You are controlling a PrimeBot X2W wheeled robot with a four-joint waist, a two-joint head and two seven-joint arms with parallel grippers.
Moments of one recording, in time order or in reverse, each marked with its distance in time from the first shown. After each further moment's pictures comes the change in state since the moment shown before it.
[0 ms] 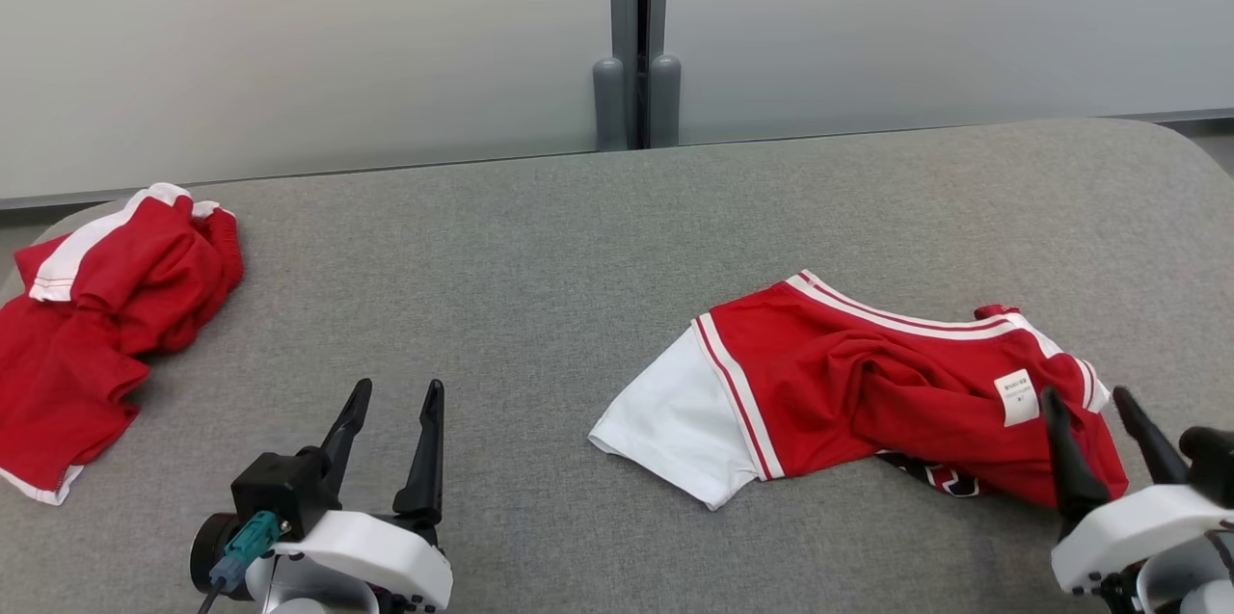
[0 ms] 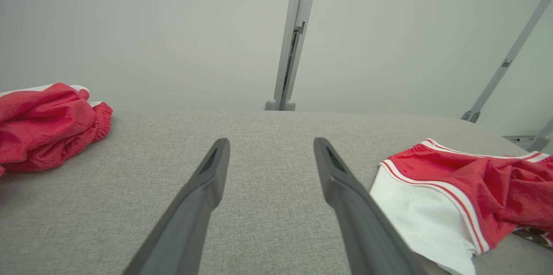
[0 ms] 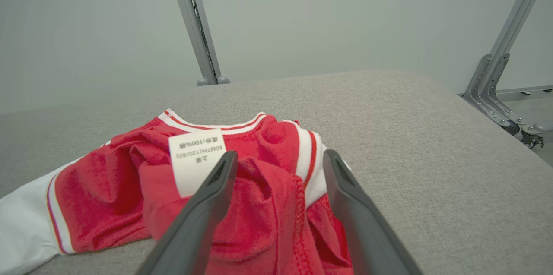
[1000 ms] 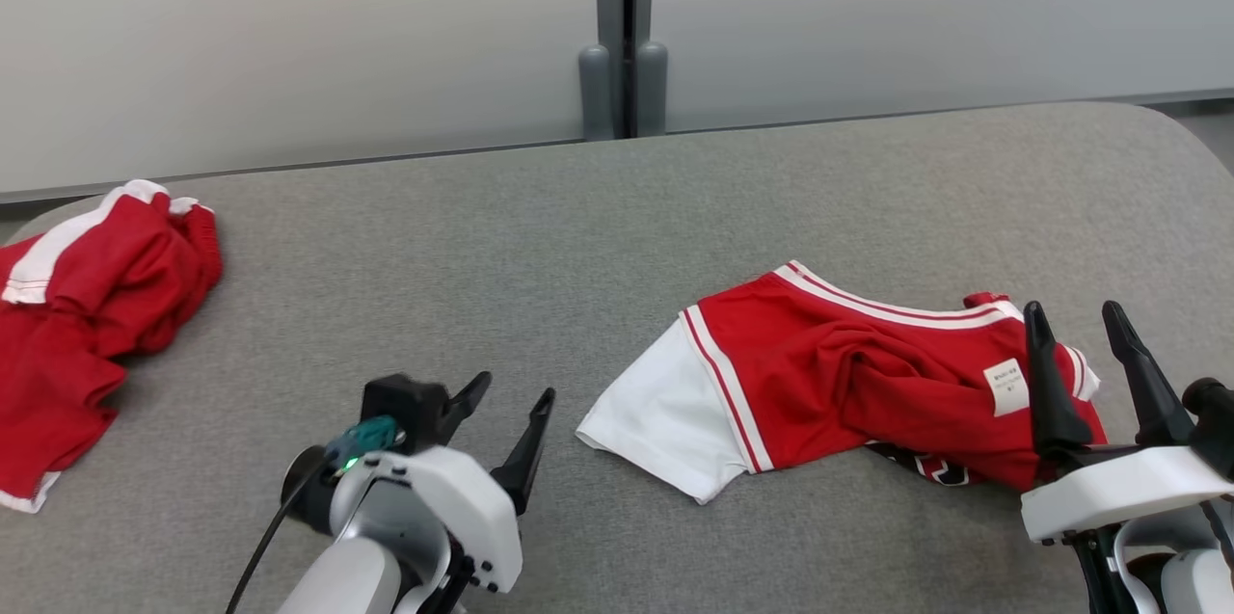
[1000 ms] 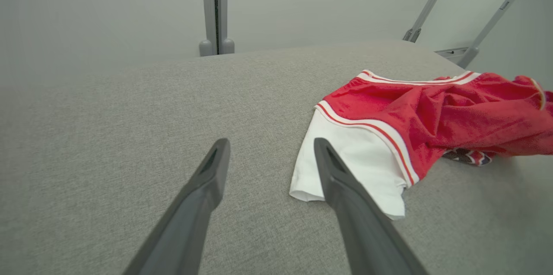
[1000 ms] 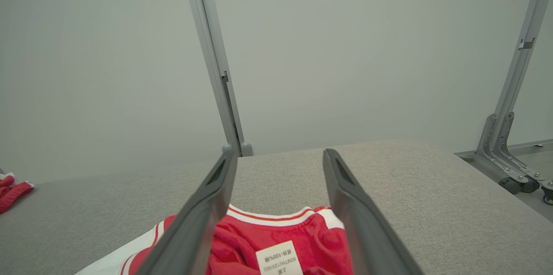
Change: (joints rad) left arm -0.110 0.010 -0.146 -0.014 -0.029 -0.075 0.316; right arm 0.027 0.131 -0.093 -0.326 -0.098 0.000 0.046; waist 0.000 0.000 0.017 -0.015
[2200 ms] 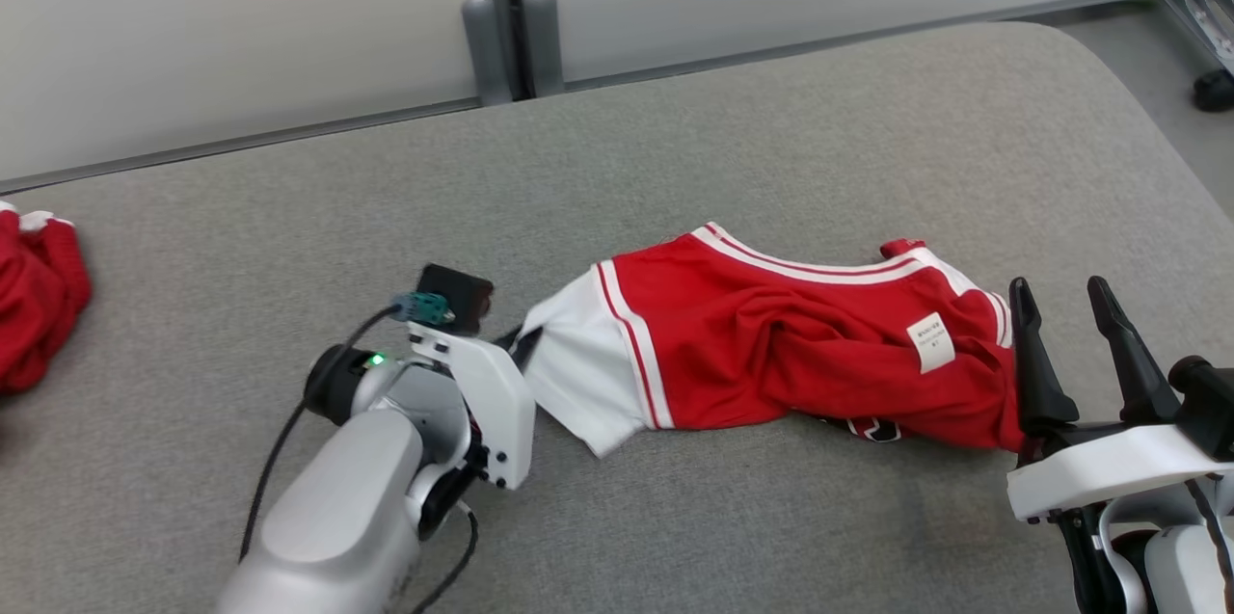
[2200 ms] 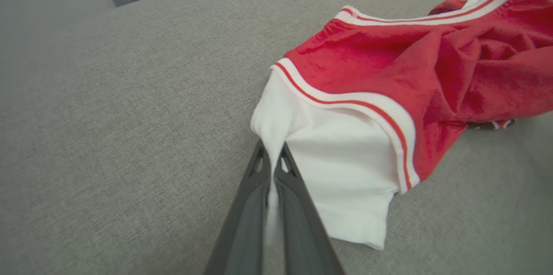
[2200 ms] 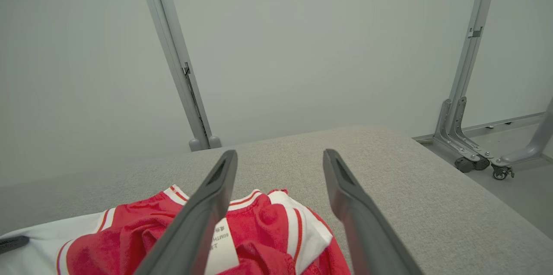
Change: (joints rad) left arm -0.358 -0.053 -0.151 0.427 -0.063 -0.077 0.127; right arm -0.055 -0.001 0.031 0.029 0.012 0.000 -0.023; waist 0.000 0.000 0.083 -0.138
